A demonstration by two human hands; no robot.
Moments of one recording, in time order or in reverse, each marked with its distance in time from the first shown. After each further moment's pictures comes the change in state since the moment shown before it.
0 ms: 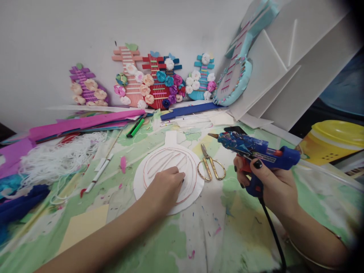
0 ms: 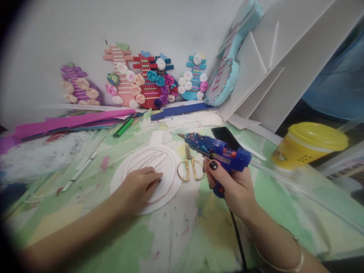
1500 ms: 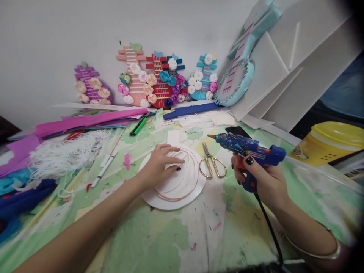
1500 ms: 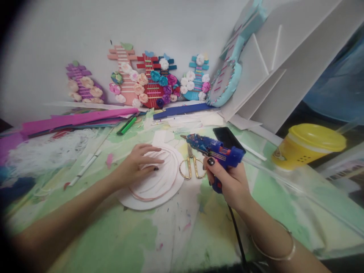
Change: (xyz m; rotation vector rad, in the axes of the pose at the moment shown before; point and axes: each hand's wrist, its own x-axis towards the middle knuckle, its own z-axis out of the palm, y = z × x) left_hand 0.015 -0.054 -0.008 -0.184 0.216 0.192; right_hand 0.003 0.006 0.005 -0.009 0.025 0.050
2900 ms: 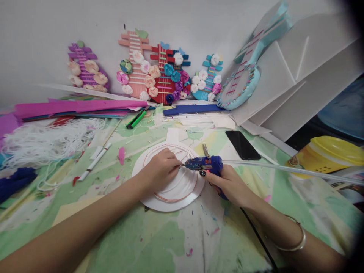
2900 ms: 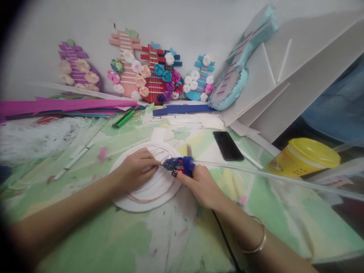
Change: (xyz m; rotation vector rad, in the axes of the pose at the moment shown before) left_hand -0.001 0.000 0.022 0.015 0.183 0.157; right_hand 0.019 0.017 0.030 -0.543 -0.395 0.250
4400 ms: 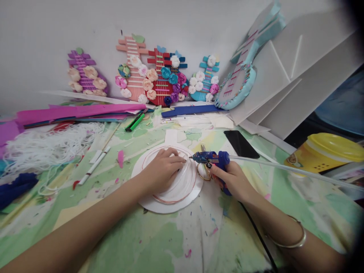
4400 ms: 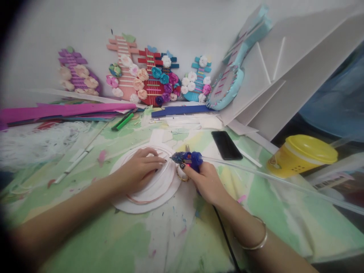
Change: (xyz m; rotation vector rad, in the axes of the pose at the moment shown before) left_hand 0.006 0.006 -0.005 0.099 -0.215 0.061; right_hand 0.000 0.016 -0.007 0.031 0.156 0.106
